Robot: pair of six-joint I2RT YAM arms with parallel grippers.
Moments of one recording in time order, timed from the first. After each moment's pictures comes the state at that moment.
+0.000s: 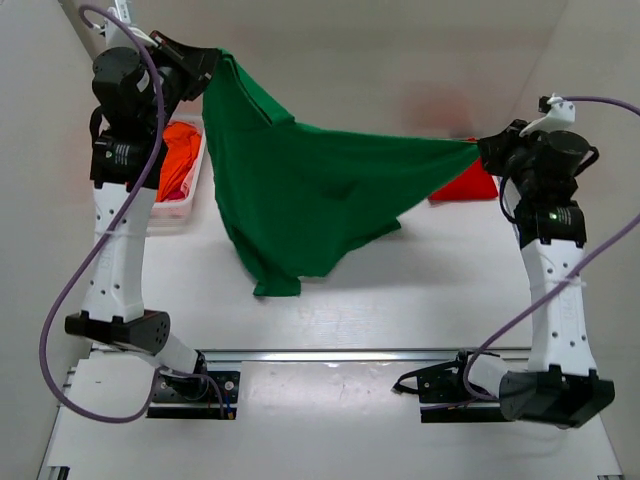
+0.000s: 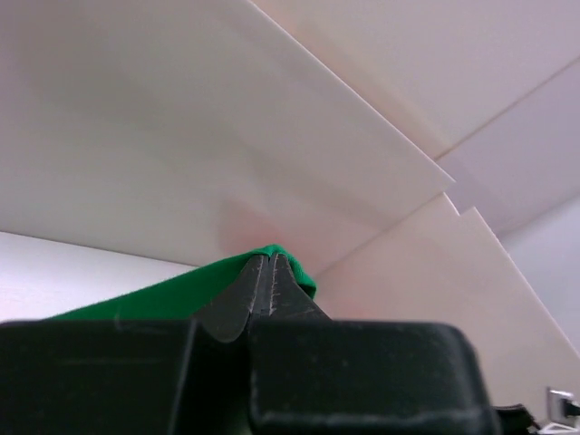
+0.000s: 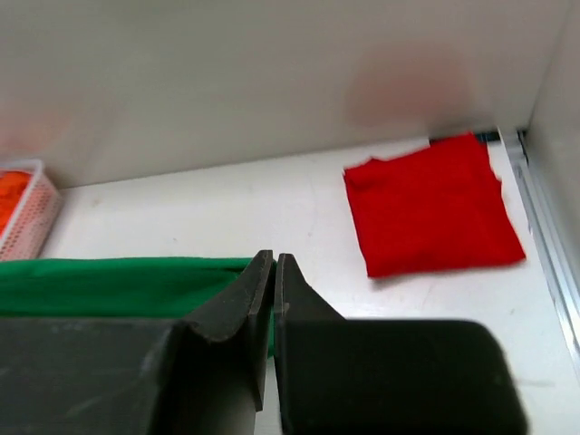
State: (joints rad) left arm -0.16 1.56 2.15 -0.45 0.08 -0.76; right arm -0.13 1.17 1.35 -0.32 -0.22 0.27
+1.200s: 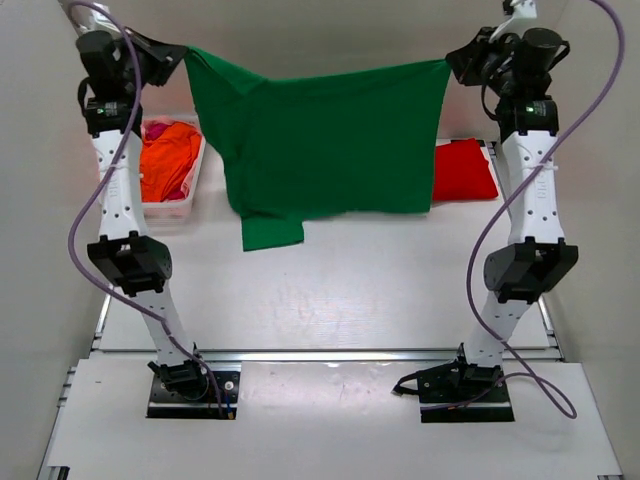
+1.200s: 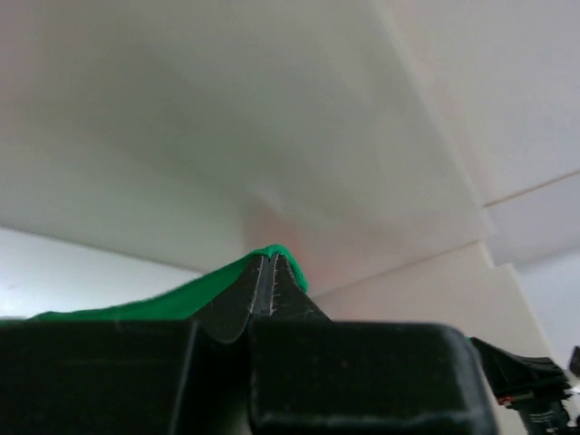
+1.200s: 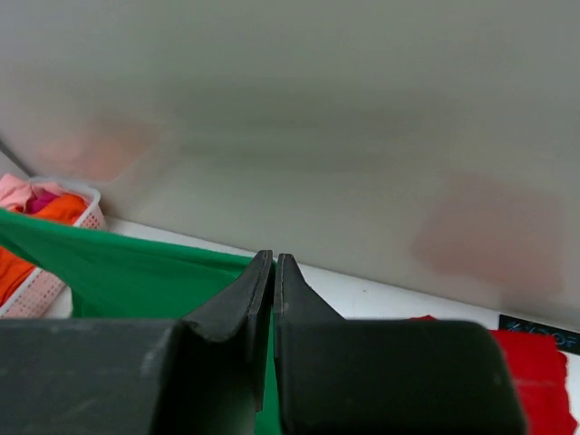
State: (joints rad) left arm 0.14 2.03 2.42 -0.40 0.42 -0.90; right arm -0.05 1.91 2.28 -0.36 -0.43 0.19
